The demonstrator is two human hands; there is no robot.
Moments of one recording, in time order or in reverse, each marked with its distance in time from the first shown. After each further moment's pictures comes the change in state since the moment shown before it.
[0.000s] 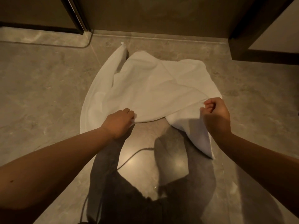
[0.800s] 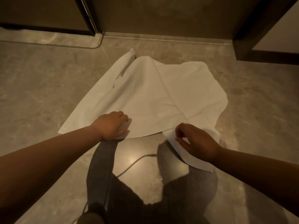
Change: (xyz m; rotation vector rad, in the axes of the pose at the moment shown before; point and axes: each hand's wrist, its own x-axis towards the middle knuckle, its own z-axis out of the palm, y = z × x) left_hand -0.050 -0.032 -0.022 0.150 -0.230 0.017; right_hand -0.083 -0.003 0.007 -0.391 -0.637 -0.711
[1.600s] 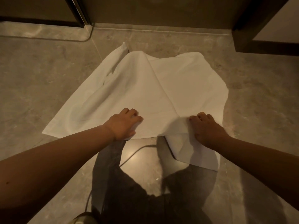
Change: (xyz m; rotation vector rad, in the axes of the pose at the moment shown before) left_hand 0.037 0.043 0.011 0.062 0.005 0.122; right_hand 0.001 0.072 0.001 -0.334 -0.258 0.405
